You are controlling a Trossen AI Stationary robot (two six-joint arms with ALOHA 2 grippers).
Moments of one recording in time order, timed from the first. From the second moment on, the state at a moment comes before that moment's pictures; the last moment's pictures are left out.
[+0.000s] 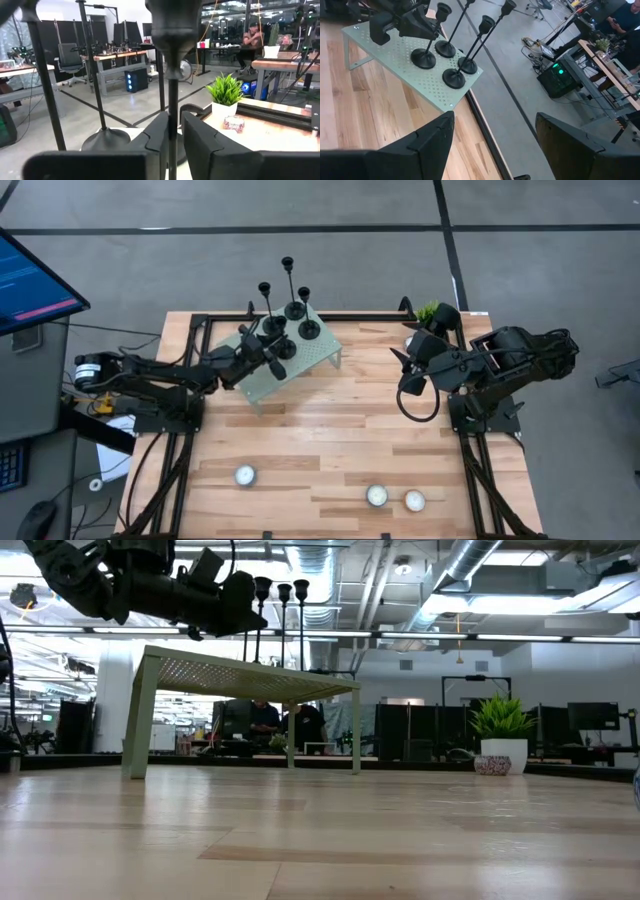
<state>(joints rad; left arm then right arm) 0.17 1.03 0.40 0.90 -0.52 0.12 0.36 1.36 1.84 -1.33 0.97 0.17</state>
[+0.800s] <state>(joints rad) 0.09 0.98 0.40 0.84 -0.65 0.19 0.26 1.36 1.84 -1.47 0.94 0.40</state>
